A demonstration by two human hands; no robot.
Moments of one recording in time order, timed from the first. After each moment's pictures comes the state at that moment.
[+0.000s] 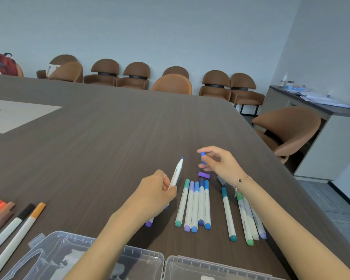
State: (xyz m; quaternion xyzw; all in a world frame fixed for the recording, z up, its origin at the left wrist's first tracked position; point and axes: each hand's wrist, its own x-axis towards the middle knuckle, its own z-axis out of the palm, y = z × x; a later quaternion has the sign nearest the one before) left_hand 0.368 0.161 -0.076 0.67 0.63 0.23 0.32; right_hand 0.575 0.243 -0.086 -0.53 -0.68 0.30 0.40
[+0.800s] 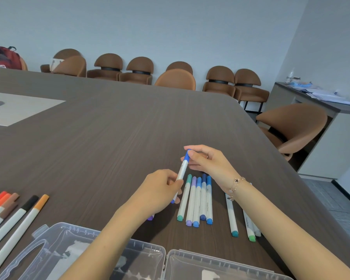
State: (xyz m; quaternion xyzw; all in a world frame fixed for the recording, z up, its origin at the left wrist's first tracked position) left_hand 0.375 0.157 -0.074 0.66 0.59 0.27 0.37; right_hand 0.535 0.214 -0.076 -0.48 -0.64 0.43 0.41
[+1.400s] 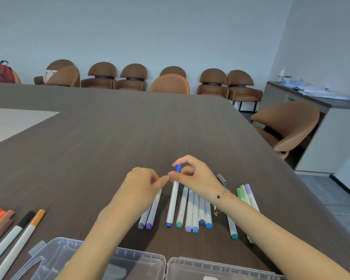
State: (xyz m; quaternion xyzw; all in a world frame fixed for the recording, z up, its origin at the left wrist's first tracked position) left_hand 0.353 0.164 -0.057 0.68 0.68 0.18 0.19; right_hand 0.515 0.203 -0.091 -0.50 -0.70 0.35 0.38
